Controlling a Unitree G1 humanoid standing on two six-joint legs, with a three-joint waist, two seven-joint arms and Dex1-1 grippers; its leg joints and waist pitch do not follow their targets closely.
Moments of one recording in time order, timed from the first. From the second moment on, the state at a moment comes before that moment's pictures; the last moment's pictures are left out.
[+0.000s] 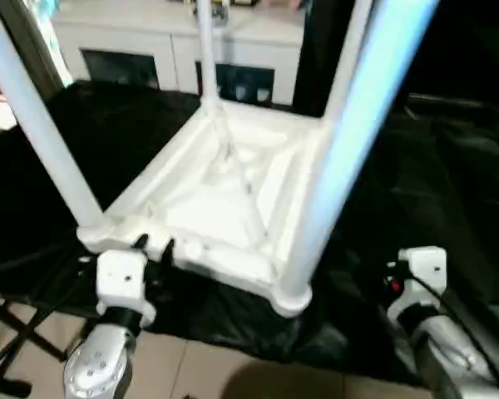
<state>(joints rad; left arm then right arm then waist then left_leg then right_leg) 0.28 0.06 0.05 -0.33 0.07 0.08 -0.14 0.15 -0.20 -0.11 -0.17 0.19 0.25 0.31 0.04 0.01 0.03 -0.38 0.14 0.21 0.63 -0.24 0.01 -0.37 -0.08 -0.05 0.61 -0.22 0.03</state>
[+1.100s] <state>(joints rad) 0.04 0.27 0.36 0.00 -0.13 0.04 -0.17 0.01 -0.43 0.06 -0.11 0.43 0.23 0.98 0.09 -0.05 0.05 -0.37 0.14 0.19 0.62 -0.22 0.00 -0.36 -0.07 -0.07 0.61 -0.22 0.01</state>
